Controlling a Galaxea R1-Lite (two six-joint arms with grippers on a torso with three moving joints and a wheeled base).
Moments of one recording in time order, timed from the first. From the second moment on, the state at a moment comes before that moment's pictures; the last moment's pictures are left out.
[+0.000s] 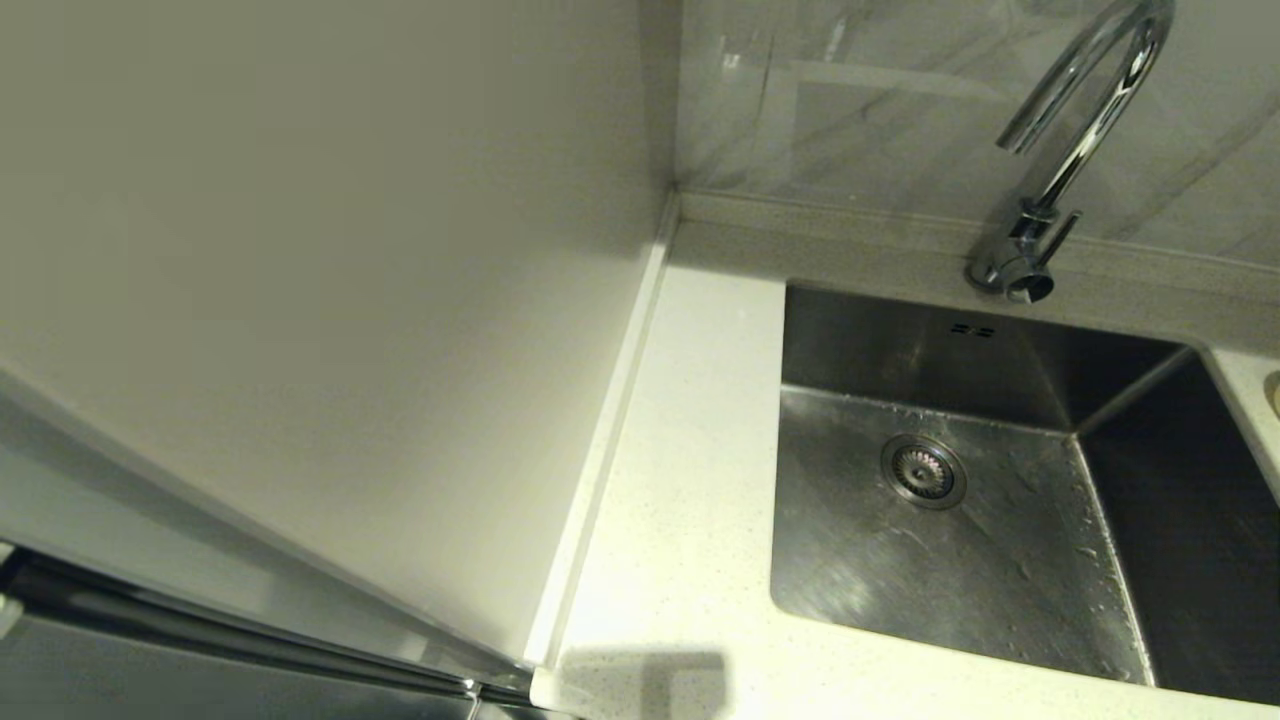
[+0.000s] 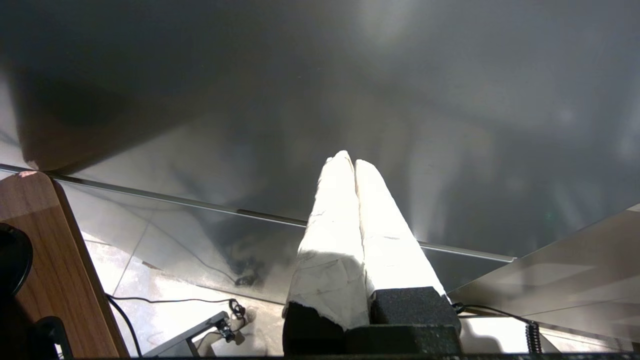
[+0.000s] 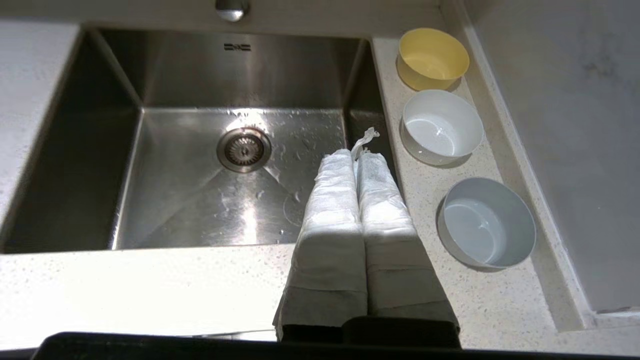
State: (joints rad) left arm 0.00 0.00 0.00 -0.01 0.00 -0.01; right arm 0.03 0.23 -0.87 0.62 -0.38 0.07
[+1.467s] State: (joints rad) left arm 0.00 0.00 0.00 -0.01 0.00 -0.01; right arm 0.01 0.00 0.00 -0.01 0.00 0.01
